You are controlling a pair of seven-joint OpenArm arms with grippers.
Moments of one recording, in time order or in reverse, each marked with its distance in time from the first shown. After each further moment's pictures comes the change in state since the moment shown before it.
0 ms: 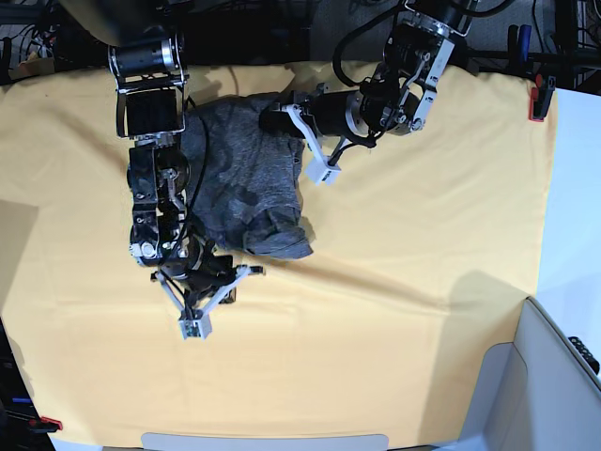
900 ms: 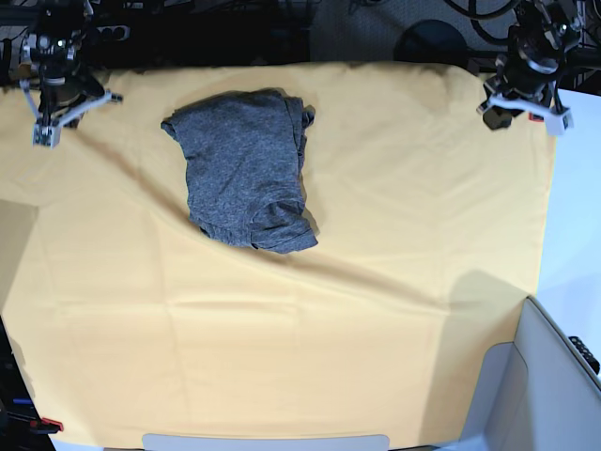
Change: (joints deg) left arm 27.2 5.7 -64.4 24.6 2.7 1.0 1.5; right arm -55.7 8.1 27.9 38.2 -2.5 -0.6 -0.2
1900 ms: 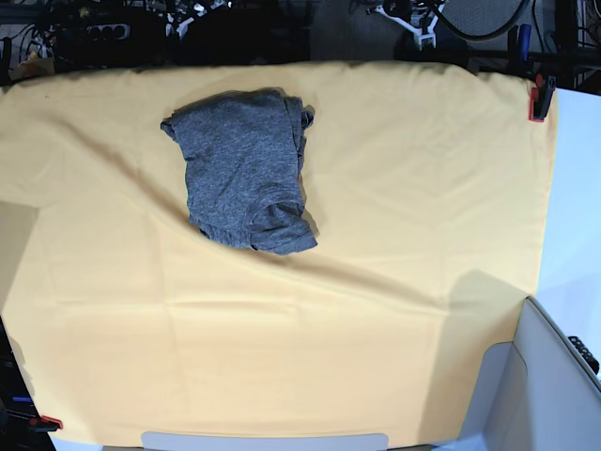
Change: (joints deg) left arm -19.6 -3.4 57.1 -93.5 17.4 0.5 -59.3; right arm 28.3 -6.4 -8.3 -103.6 -8.5 0.2 32.8
